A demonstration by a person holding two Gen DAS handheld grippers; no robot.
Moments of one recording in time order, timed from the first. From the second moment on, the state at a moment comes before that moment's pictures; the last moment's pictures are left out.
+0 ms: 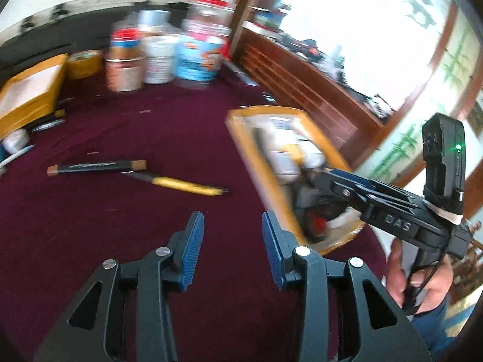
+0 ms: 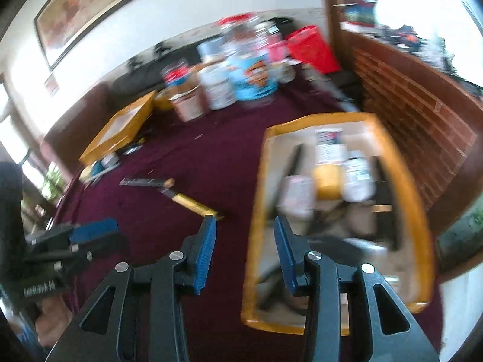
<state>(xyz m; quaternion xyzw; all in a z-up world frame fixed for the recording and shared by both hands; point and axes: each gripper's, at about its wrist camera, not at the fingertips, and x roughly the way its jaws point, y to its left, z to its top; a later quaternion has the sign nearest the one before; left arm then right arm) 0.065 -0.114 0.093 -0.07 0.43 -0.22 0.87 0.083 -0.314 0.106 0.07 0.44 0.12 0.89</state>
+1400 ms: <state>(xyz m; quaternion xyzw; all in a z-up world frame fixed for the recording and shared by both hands) 0.101 0.043 0.039 -0.20 0.44 -0.07 0.87 0.139 -0.149 0.064 0.01 0.51 0.22 0.83</state>
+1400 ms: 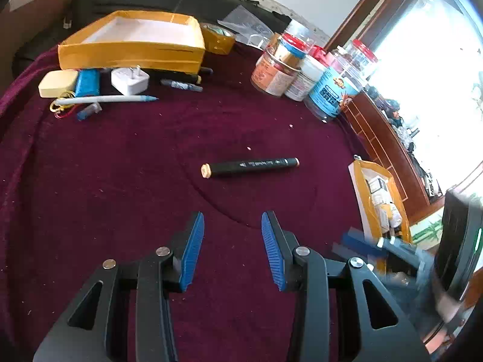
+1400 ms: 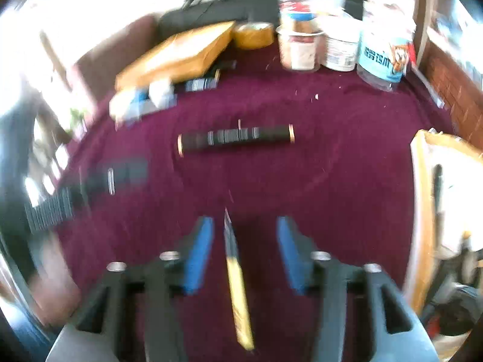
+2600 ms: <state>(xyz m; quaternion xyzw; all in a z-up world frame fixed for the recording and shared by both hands) 0.105 0.035 0.032 -0.15 0.47 -0.08 0.87 0.074 -0.152 0.043 -0.05 0.48 0.27 0.83</state>
